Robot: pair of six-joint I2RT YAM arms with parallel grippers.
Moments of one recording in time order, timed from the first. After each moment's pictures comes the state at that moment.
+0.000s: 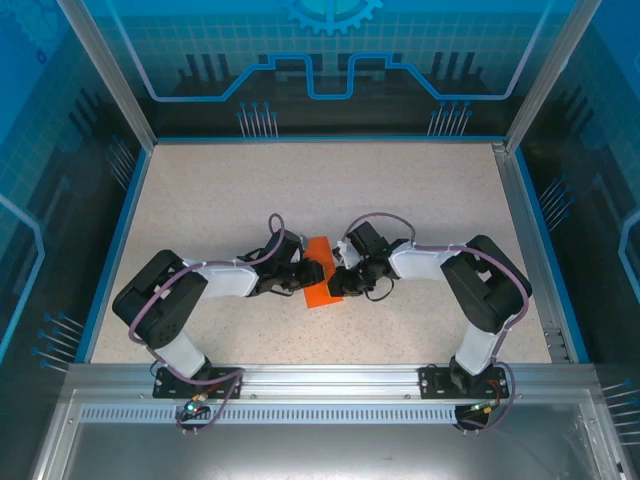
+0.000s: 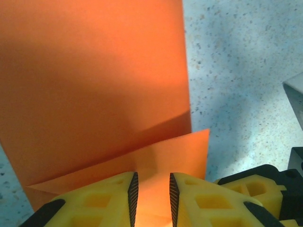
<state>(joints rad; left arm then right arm) -0.60 1.66 0.67 0.11 0.31 -0.88 0.65 1.77 0.88 -0.29 -0.57 0.48</state>
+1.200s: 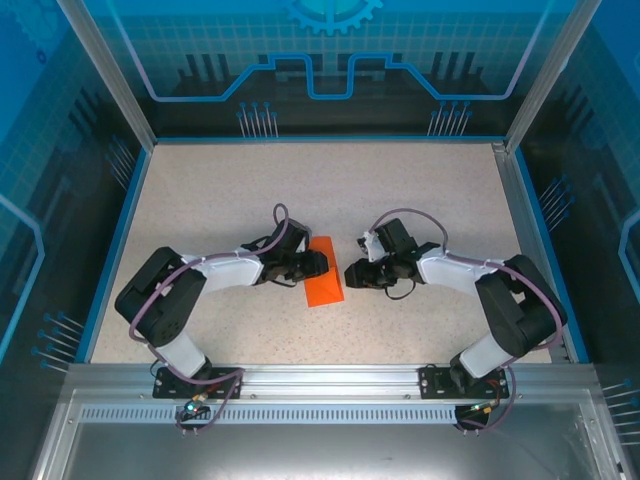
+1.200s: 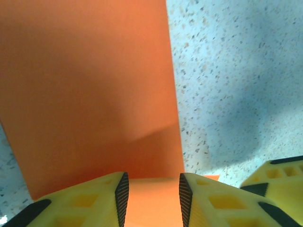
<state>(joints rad) -0.60 1.66 0.81 -0.07 0.26 -0.84 0.52 1.56 0.75 -0.24 -0.53 0.49</state>
